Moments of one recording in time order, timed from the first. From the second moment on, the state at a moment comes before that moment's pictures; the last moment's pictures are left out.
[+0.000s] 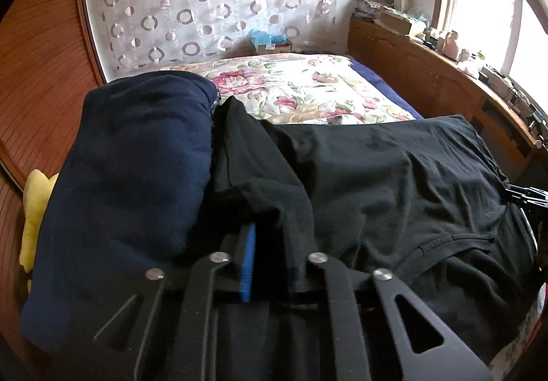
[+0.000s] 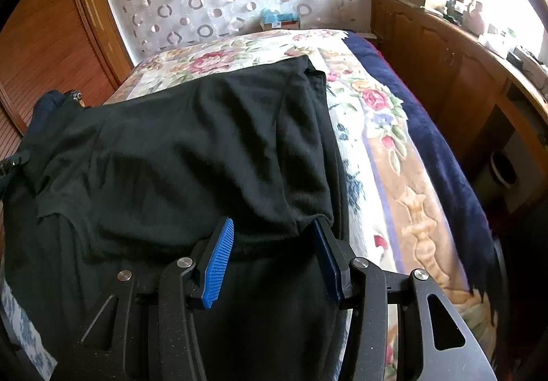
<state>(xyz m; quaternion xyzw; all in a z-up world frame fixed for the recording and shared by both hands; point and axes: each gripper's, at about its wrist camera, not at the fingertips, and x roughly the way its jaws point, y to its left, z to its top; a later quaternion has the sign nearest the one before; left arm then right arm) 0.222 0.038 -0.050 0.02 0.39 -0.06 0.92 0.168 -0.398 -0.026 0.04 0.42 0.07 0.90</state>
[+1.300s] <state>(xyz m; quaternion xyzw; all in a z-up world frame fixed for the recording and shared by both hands) 0.100 0.077 -0.001 -0.04 0.27 -0.08 0.96 0.073 -0.402 0.043 0.00 0.27 0.12 0.96</state>
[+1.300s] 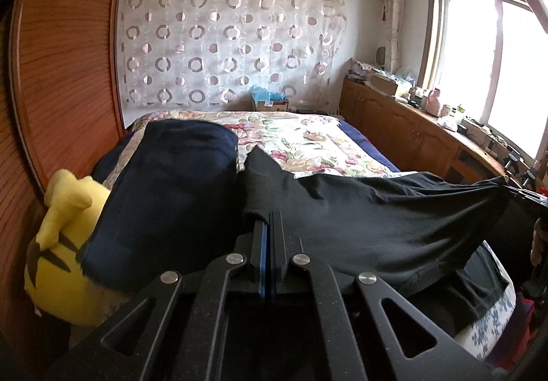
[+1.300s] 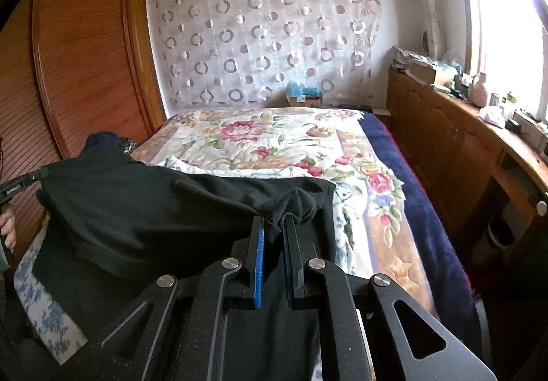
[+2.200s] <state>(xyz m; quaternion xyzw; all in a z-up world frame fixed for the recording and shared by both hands) 0.039 0.085 -0.074 -0.03 0.33 -0.06 0.94 0.023 -0.409 0.003 0.01 0.35 0.08 0.93</state>
